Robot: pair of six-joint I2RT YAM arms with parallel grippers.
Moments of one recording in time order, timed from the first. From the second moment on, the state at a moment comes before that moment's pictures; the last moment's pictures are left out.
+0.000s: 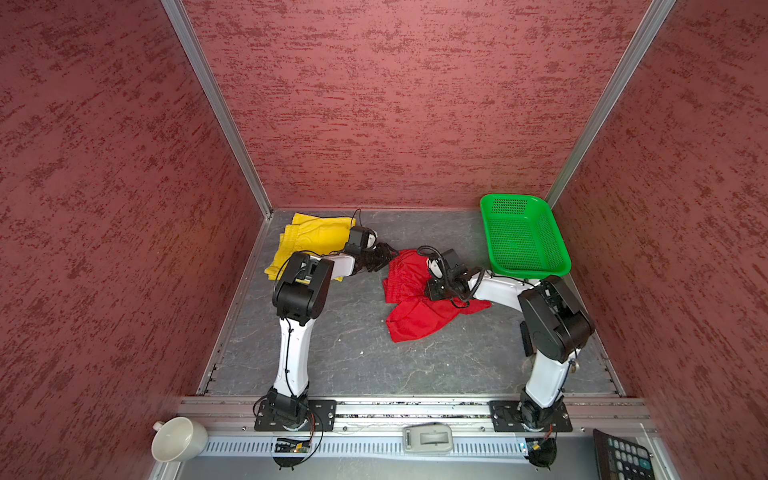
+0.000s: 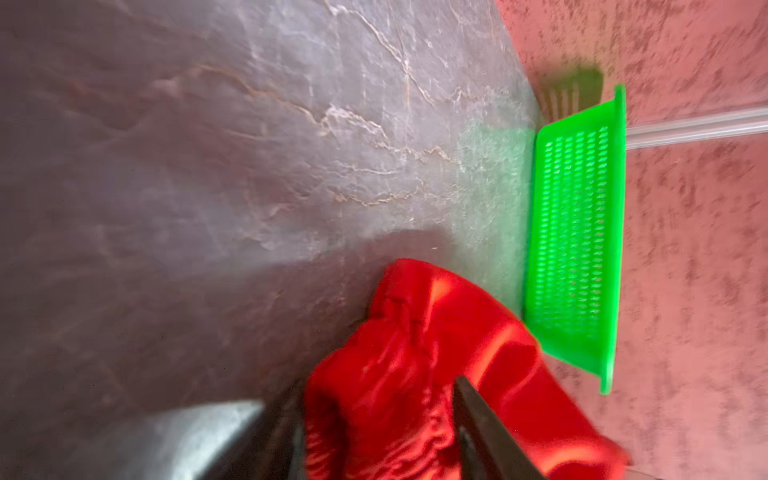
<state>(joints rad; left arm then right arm) -0.31 2.19 1.34 0.13 0.53 -0.83 0.52 1.85 1.07 -0.25 -0.17 0.33</state>
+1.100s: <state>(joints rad) -0.75 1.62 1.41 -0.47 0.17 -0.22 0.29 1.26 0.88 -0.13 -0.34 0.55</state>
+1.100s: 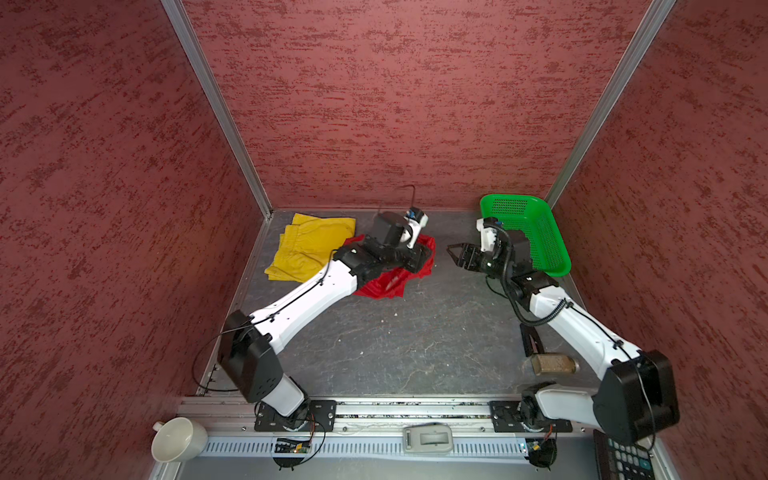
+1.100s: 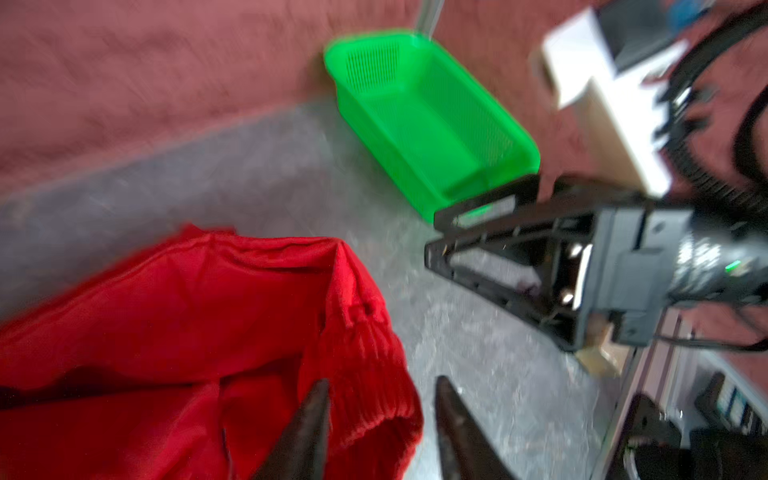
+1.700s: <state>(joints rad) -0.47 1.28 0.76 -0.37 0.22 -0.76 0.25 1.31 0.67 -0.27 -0.41 0.74</state>
